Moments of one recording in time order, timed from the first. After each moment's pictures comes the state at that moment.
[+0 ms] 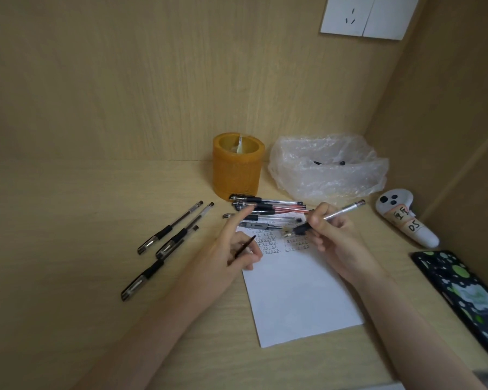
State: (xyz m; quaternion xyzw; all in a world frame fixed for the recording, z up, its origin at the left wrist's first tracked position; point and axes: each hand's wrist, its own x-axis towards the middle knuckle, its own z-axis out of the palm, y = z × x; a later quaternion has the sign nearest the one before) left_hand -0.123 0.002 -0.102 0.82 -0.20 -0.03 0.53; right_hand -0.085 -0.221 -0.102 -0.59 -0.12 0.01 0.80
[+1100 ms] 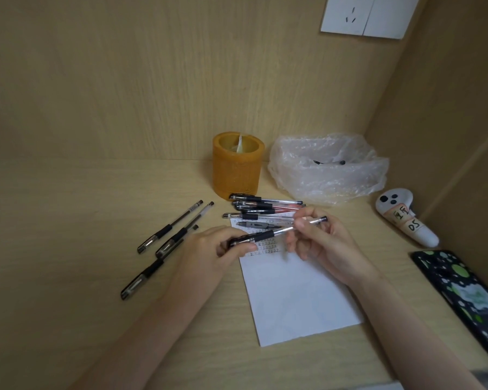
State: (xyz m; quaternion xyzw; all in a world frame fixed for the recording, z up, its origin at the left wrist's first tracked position) left_hand -0.126 0.005 -0.096 0.86 -0.16 0.13 0.46; right_hand -0.092 -0.211 -0.102 -0.59 -0.17 0.08 0.79
